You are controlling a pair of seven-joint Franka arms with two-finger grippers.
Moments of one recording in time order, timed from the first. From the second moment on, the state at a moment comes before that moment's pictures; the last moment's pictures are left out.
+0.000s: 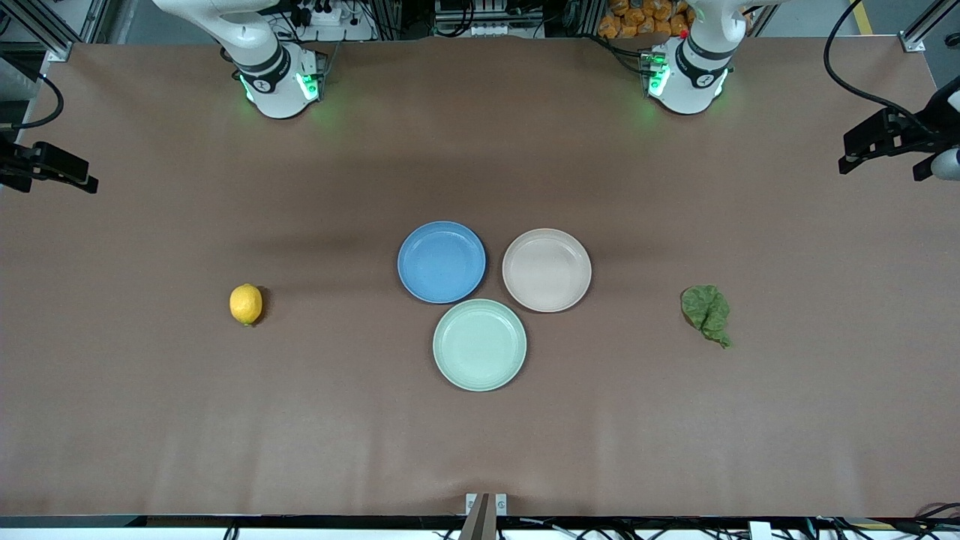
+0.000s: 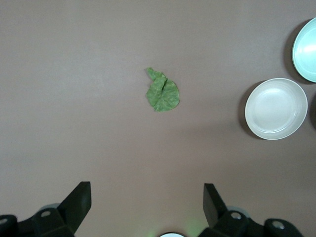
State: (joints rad) left arm 0.06 0.00 -0.10 -1.48 0.00 1.44 0.08; right arm 0.10 0.03 -0.19 -1.50 0.00 1.42 -0.07
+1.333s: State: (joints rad) left arm 0.05 0.12 -0.15 -2.02 0.00 2.07 -0.04; right arm 0.10 0.07 -0.19 -1.50 0.00 1.43 -0.07
